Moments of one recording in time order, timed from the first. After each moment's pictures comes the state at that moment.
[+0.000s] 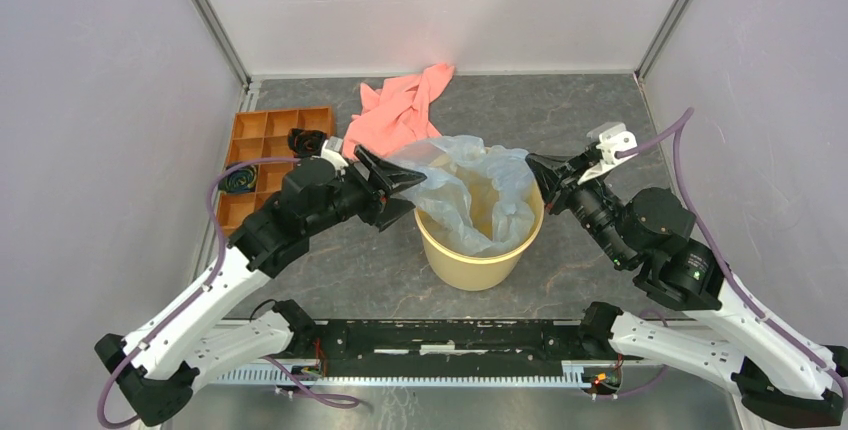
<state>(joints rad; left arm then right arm) -0.73 0.86 0.96 -0.45 0.12 -1.49 0.99 0.70 1.08 -0.32 0.44 0.05</state>
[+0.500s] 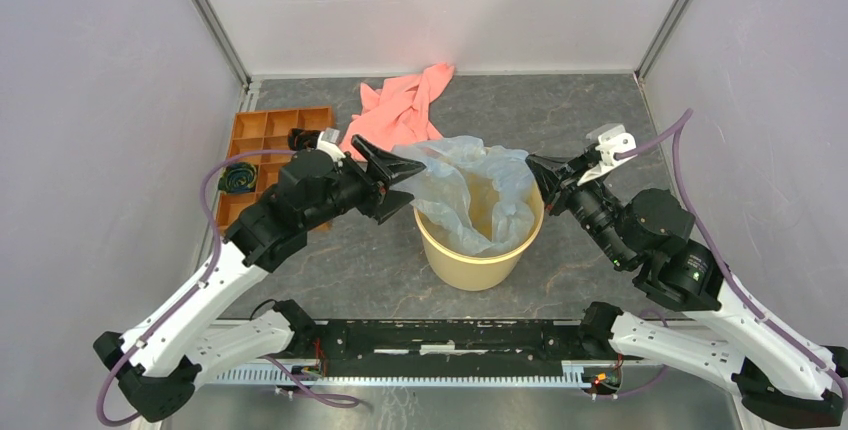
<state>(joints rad) -0.73 0.90 1.02 -0.45 0.08 -1.48 0.99 0.69 1.07 -0.32 0.44 0.05</state>
